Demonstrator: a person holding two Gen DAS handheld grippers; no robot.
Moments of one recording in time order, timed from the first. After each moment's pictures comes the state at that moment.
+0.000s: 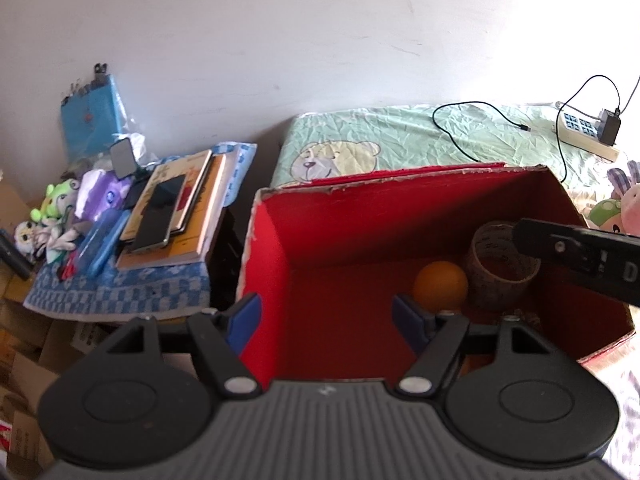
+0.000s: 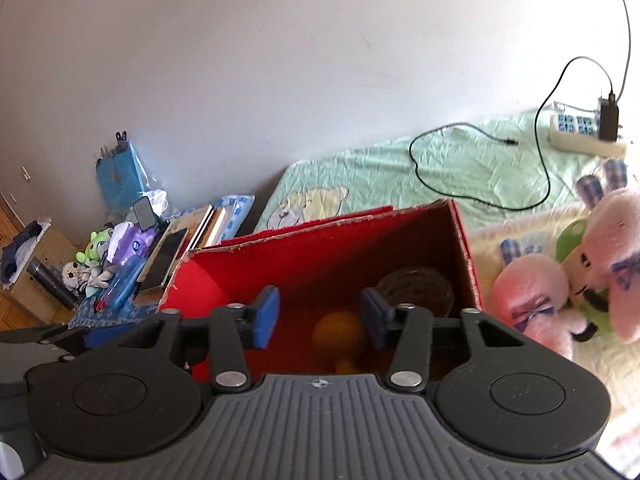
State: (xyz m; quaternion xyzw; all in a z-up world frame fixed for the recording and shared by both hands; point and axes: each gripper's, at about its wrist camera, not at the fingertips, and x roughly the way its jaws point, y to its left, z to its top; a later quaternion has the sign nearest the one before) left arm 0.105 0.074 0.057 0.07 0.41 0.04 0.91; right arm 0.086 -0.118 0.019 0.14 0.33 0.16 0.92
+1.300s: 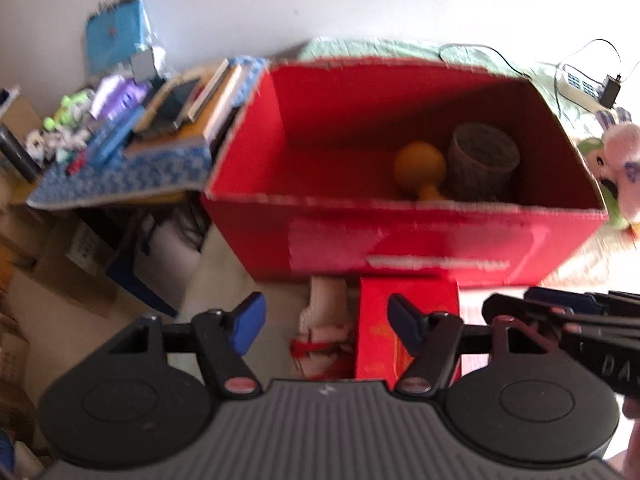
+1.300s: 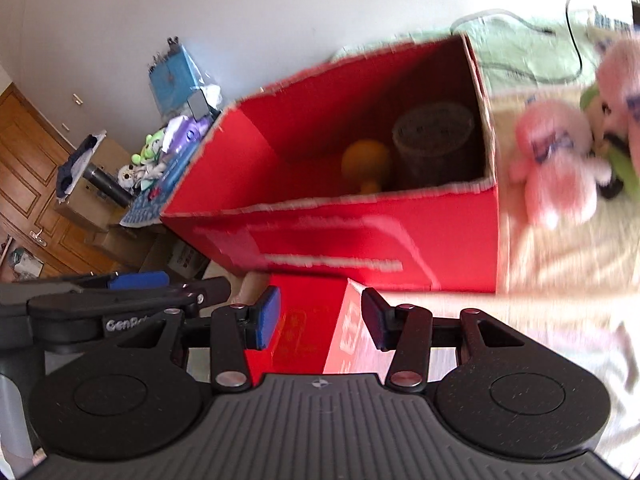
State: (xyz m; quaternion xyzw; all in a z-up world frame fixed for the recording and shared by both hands) left arm 0.020 0.057 0.019 0.01 0.48 0.06 0.87; right arm 0.013 -0.139 -0.032 0.15 0.45 0.27 0.84
